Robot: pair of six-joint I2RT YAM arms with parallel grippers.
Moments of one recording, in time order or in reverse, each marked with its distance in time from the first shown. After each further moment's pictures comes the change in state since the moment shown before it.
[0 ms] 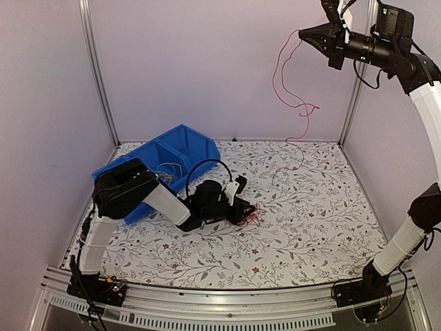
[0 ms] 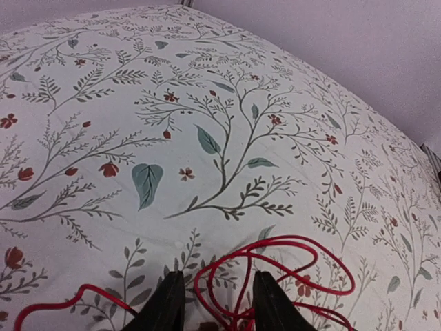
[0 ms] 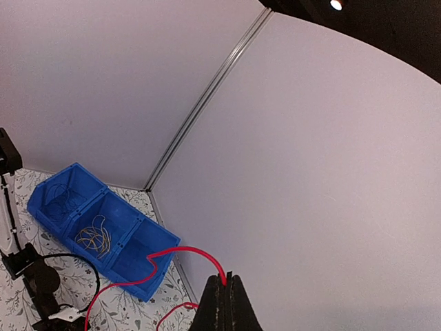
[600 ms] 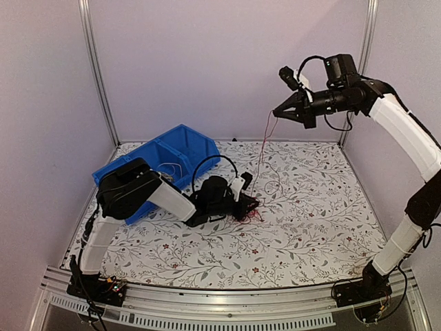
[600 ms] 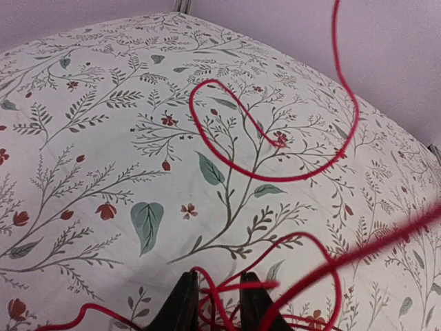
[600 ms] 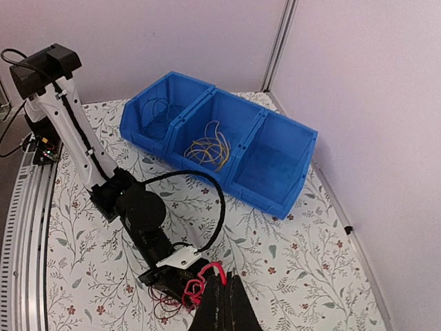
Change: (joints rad) left arm 0.002 0.031 0.099 -0.072 -0.008 0.045; right arm 0.025 0.062 -0.473 -0.124 -0.140 0.004
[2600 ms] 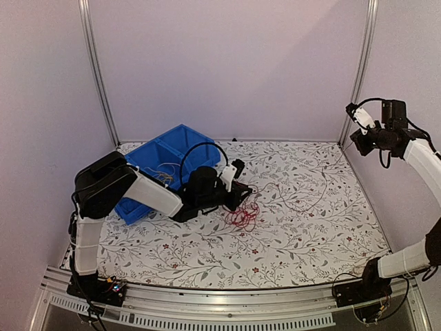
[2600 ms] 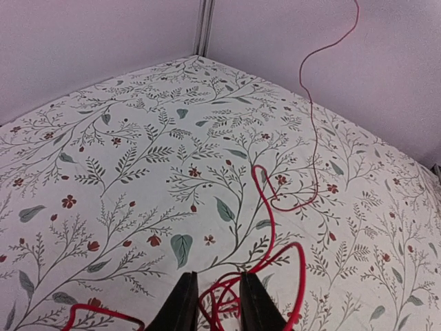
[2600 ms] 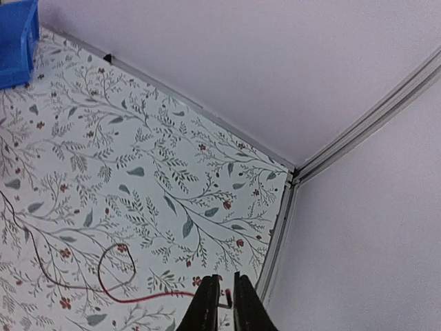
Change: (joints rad) left arm 0.003 -0.216 -0.140 0.006 -0.097 0.050; right arm -0.439 -0.393 -0.570 0.320 0.575 0.035
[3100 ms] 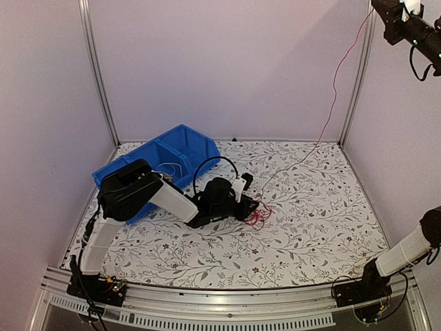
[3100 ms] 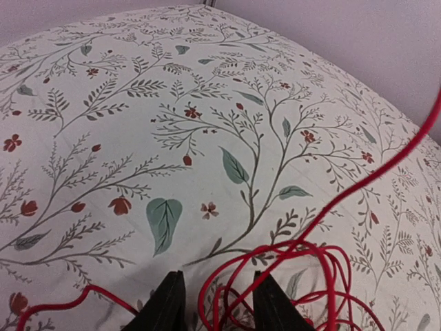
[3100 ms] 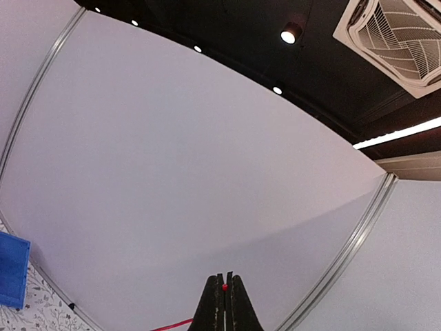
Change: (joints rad) left arm -0.028 0.245 0.195 -0.053 -0.024 -0.072; right arm 0.190 0.214 1.207 -0.112 -0.039 0.039
